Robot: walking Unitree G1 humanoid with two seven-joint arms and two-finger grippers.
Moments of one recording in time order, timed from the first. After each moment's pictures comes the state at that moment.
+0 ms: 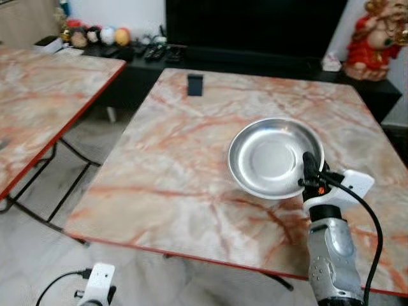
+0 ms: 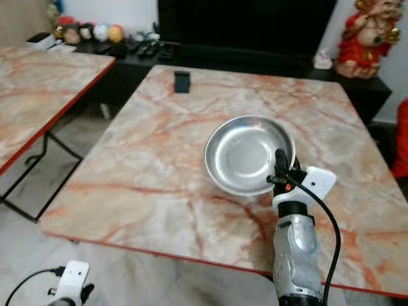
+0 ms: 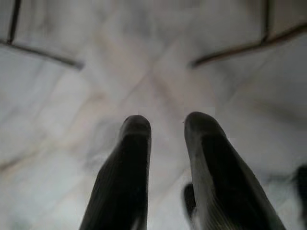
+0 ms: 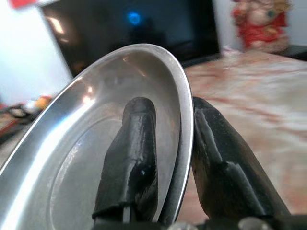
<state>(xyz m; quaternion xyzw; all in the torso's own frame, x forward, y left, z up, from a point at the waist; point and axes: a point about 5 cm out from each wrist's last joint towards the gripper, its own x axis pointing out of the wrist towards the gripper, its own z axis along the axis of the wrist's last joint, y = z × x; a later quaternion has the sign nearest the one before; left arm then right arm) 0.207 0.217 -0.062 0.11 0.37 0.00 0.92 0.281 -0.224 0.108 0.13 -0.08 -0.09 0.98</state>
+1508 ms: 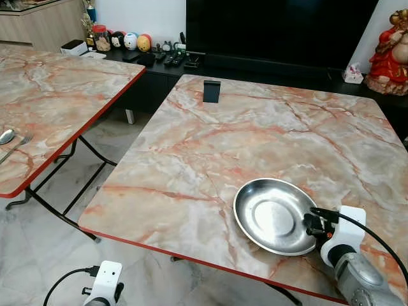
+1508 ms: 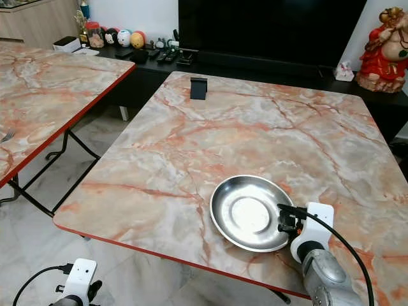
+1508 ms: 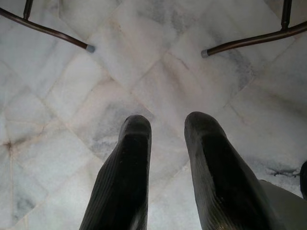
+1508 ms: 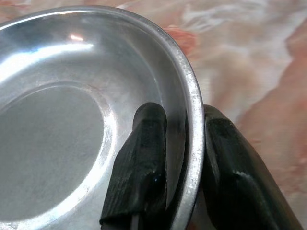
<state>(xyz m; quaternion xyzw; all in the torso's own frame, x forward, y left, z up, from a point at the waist) 0.194 0.229 -0.066 0.12 0.39 0.00 0.91 0.239 -0.247 0.058 0.07 0.22 -0.06 0.97</state>
